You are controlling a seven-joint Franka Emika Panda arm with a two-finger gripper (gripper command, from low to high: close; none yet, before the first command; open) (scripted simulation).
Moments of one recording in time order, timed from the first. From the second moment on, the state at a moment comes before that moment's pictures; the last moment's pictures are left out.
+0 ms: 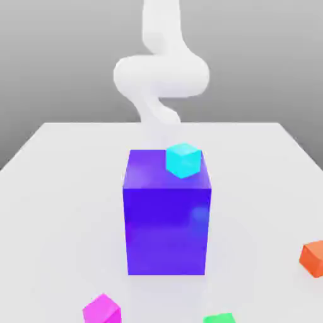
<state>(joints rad) 0.01 -0.71 -0.03 -2.30 0.09 2.31 0.88</state>
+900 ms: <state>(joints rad) -0.01 0.20 -0.11 -2.34 0.35 2.56 2.26</state>
